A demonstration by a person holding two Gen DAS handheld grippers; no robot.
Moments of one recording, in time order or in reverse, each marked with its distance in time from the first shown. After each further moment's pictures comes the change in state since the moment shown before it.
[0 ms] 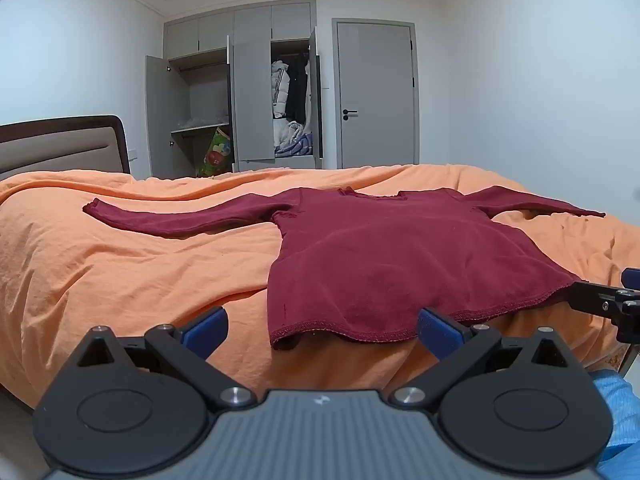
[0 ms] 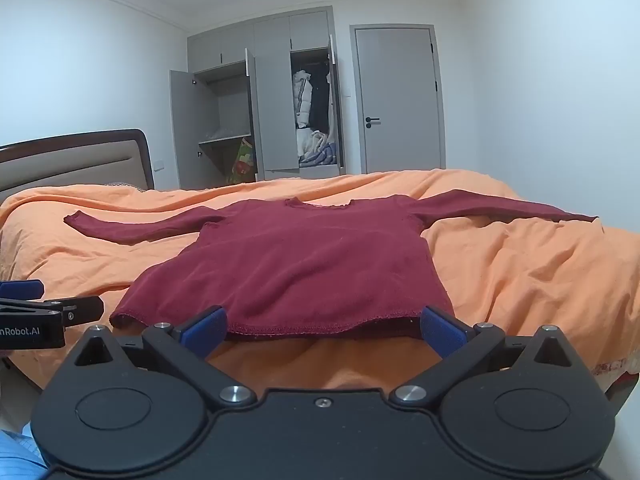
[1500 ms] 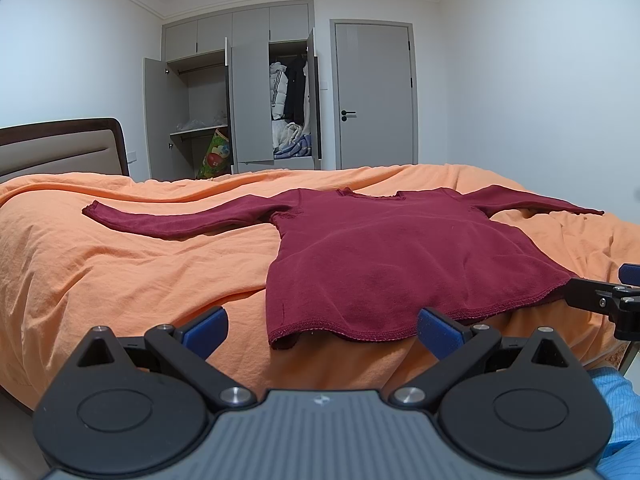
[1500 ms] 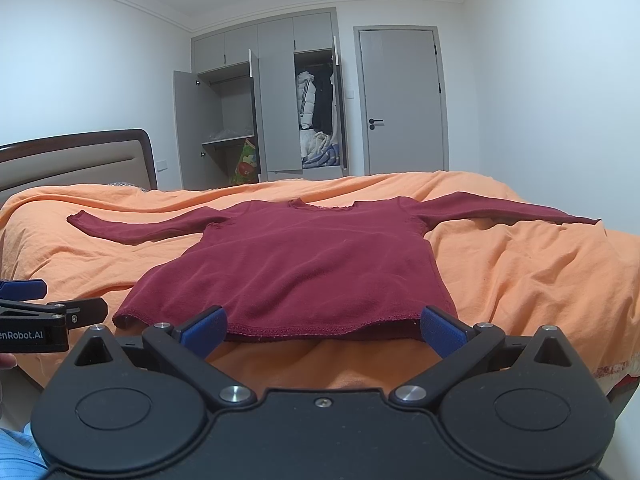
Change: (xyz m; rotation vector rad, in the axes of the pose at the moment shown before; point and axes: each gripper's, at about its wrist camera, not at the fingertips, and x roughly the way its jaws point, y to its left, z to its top) left arm 0.000 0.000 0.000 0.006 -0.002 0.003; right arm -0.001 -0.002 0.000 -0.001 0.002 0.007
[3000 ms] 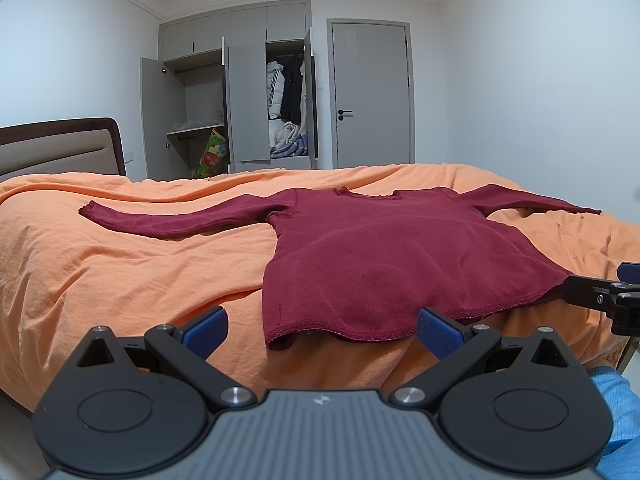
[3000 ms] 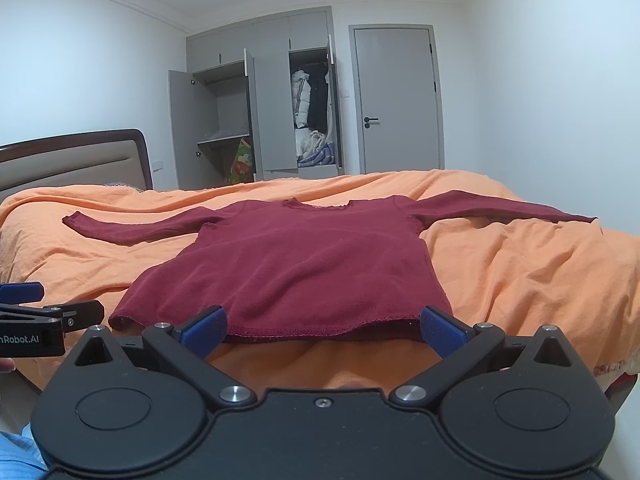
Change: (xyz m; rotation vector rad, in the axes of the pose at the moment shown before) left arm 0.003 0.000 0.001 0.006 0.006 -0.010; right arm 0.000 0.001 0.002 0.005 0.005 -0.010
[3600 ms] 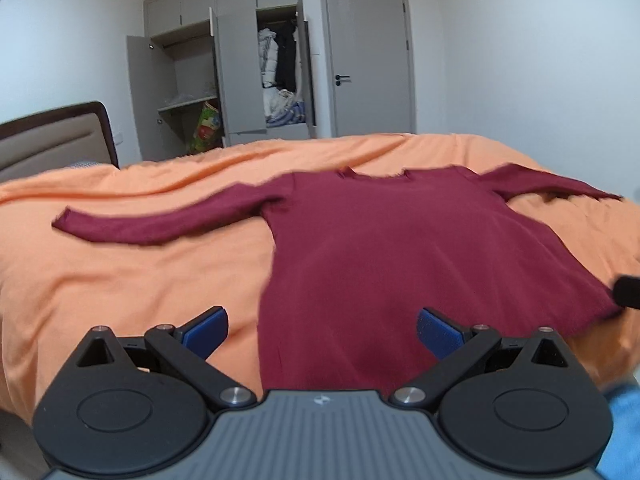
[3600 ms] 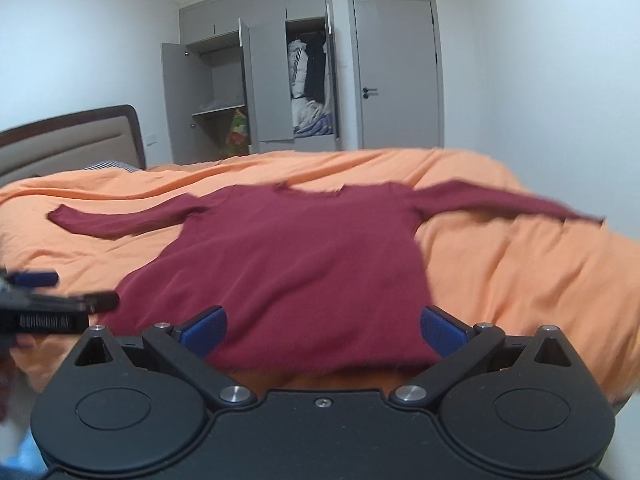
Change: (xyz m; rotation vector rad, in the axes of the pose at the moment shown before) left arm 0.082 0.002 0.064 0.041 0.109 0.018; right arm 0.041 -0.014 0.049 -0.023 0.100 -0.021
